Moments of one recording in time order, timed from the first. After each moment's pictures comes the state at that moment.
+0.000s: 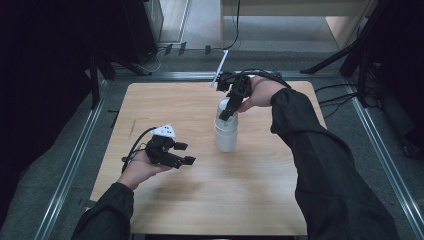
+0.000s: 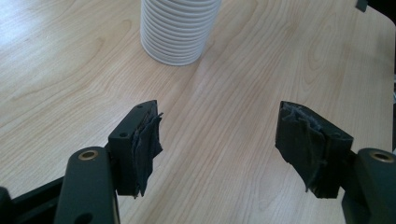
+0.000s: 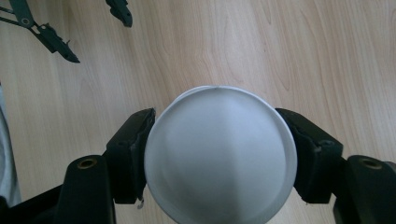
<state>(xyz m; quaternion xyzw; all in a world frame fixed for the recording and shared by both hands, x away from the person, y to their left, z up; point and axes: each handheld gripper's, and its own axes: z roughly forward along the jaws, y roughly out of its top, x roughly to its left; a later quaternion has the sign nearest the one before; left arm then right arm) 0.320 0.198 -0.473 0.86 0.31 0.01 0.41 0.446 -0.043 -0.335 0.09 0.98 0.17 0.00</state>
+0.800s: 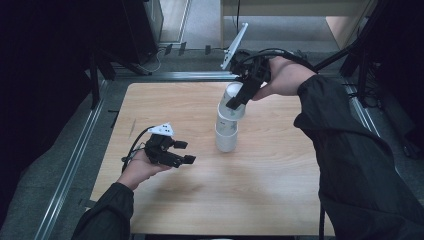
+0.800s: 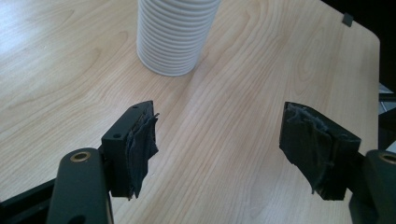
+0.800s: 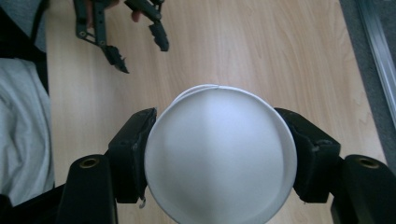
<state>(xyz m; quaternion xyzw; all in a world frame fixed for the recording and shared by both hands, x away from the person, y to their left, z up) 0.320 0.200 -0.467 0.85 0.31 0.00 0.43 0.409 -0.073 -0.255 0.06 0.97 0.23 0.03</state>
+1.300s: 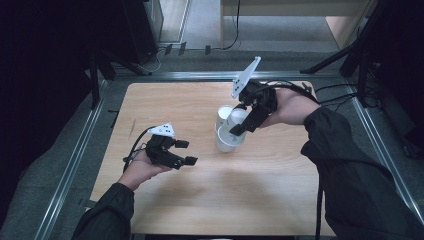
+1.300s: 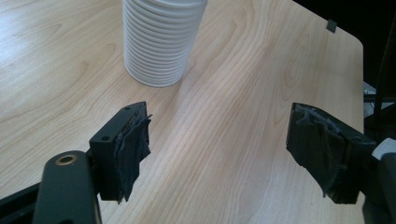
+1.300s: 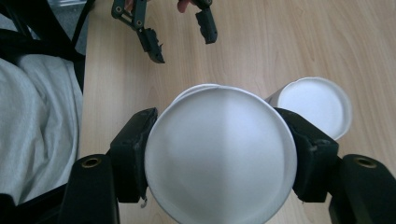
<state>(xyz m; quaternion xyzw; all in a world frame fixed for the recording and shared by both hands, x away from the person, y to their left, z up) 0.316 0.195 -0.464 0.84 0.30 0.00 0.44 0.379 -0.095 -0.310 0.03 0.96 0.28 -0.02</state>
